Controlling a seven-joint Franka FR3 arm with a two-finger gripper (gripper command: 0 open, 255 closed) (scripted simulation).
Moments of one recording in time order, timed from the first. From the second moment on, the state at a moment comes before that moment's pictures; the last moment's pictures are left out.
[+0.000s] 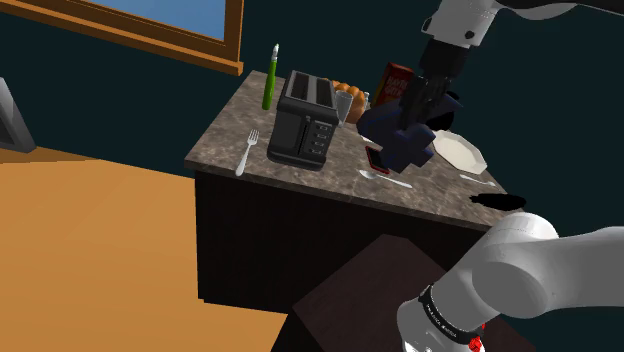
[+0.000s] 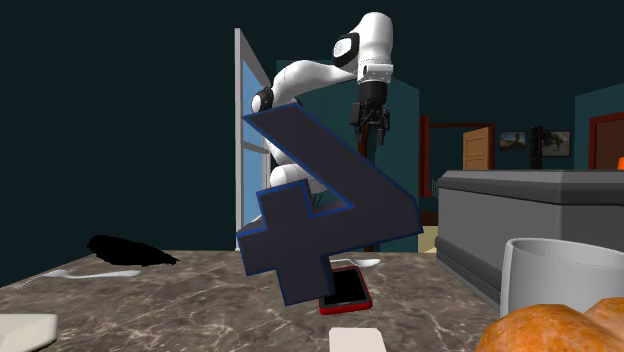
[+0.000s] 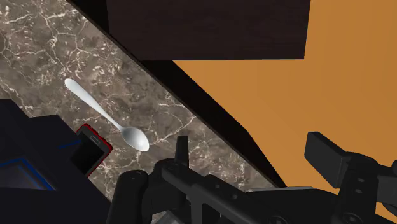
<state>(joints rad) -0.01 -0.75 -0.01 -2.30 -0.01 1.49 -0.02</state>
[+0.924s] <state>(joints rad) -0.01 -0.68 -0.19 -2.55 -0.26 1.79 -0.40</state>
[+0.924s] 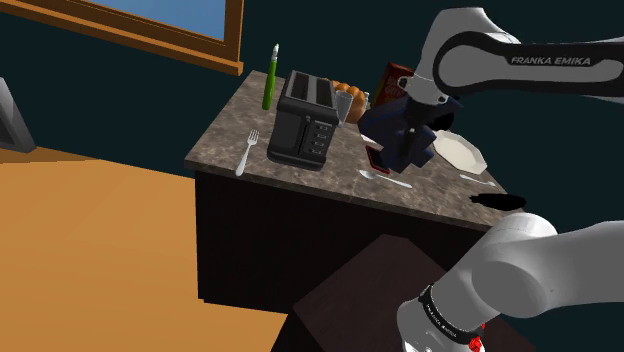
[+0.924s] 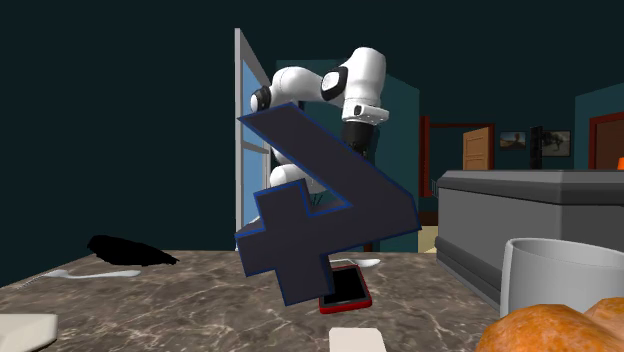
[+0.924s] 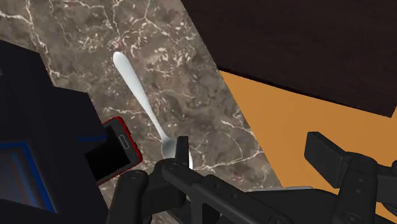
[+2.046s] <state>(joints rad) -0.05 -0.32 -0.40 -2.61 -0.49 2.24 -0.70</state>
